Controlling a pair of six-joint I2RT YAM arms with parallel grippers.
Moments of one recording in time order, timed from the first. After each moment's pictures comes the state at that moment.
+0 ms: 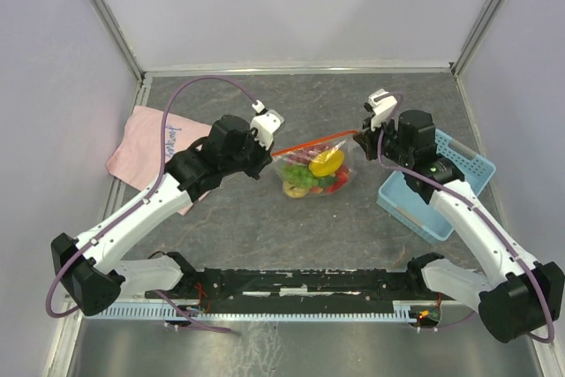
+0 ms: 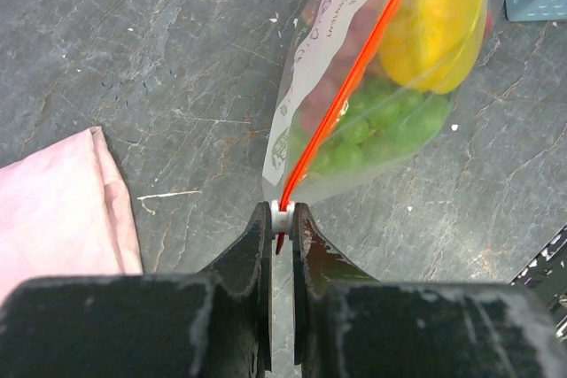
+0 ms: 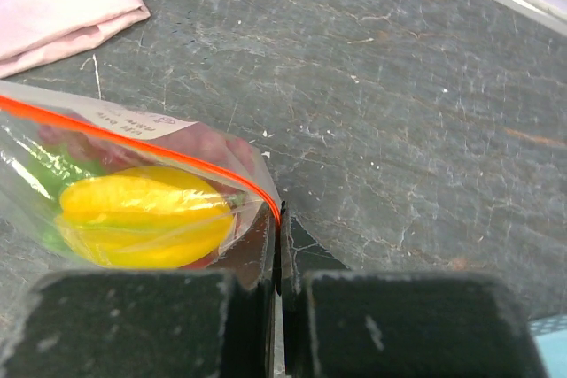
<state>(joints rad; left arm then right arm) -0.72 1.17 1.13 -0.55 0.00 0.07 0.37 1.07 0.90 -0.20 -0.23 -0.11</state>
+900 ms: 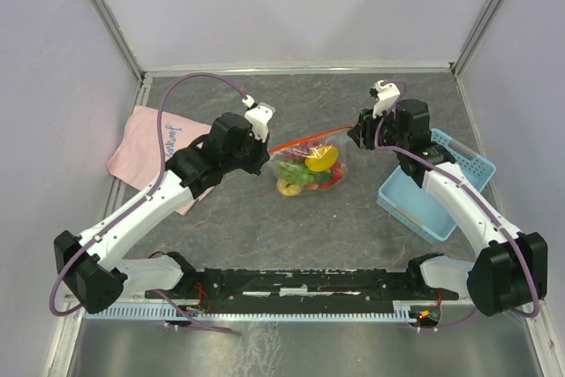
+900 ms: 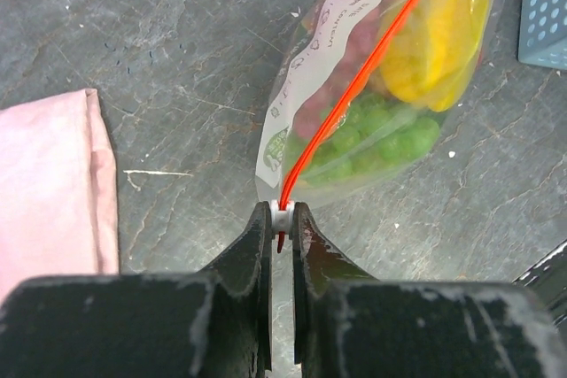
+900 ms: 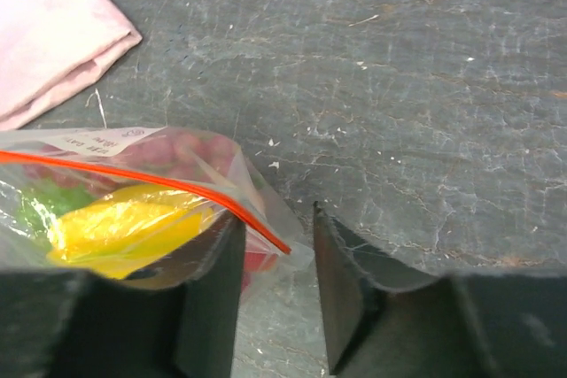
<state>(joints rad) -0.71 1.19 1.13 -0.55 -0.05 -0.09 0.29 1.22 0.93 -0.14 -0.28 0.06</state>
